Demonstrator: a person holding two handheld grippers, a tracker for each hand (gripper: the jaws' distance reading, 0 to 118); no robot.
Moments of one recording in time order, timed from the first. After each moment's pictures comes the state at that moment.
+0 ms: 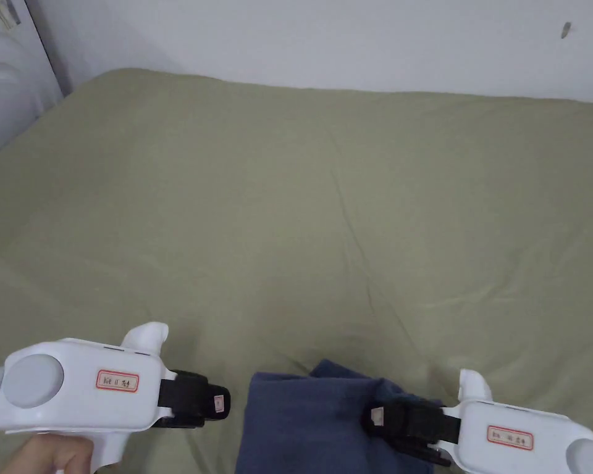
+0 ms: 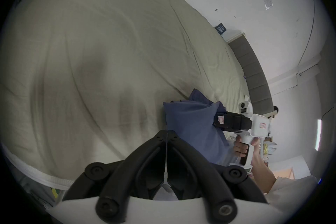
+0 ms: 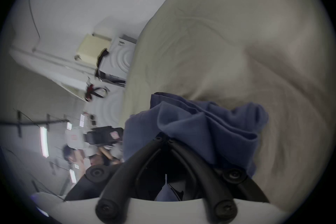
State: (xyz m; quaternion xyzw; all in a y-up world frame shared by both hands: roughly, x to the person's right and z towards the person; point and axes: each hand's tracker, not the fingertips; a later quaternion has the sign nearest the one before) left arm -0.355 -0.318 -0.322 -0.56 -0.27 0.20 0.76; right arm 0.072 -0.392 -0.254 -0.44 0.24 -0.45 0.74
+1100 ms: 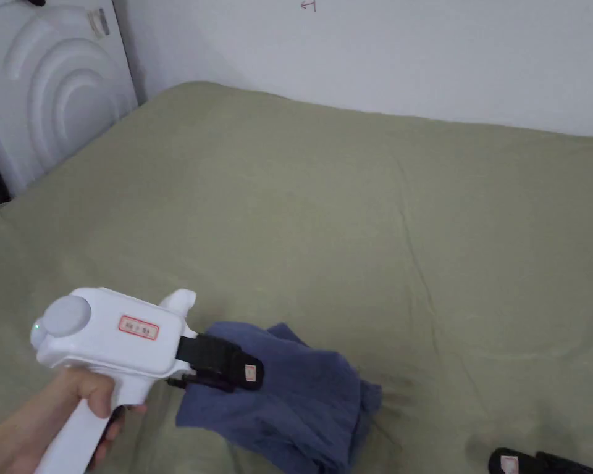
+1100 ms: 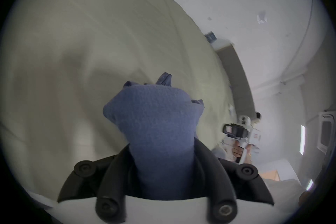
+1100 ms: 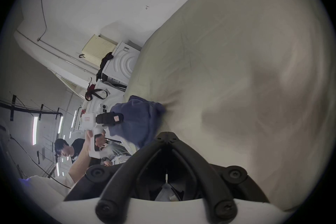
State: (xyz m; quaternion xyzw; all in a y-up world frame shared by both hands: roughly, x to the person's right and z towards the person) left arm -0.442 -0.315 -0.401 -0.54 -0.29 0.25 0.75; right arm 0.112 -0.327 -0.246 -0.41 0.23 -0.38 0.80
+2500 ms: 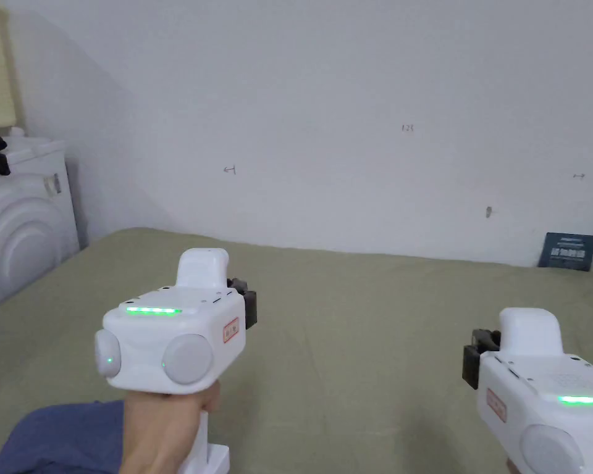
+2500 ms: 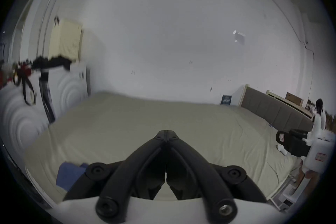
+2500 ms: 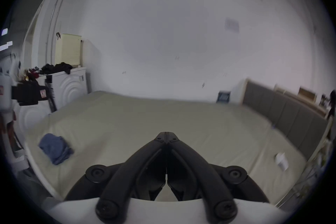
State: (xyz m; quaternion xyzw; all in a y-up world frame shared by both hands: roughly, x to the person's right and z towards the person) left arm -0.211 -0.096 -0.287 -0.12 -0.12 0.05 0.98; right arm 0.087 -0.118 -0.199 -0.10 -0.08 0.04 0.99
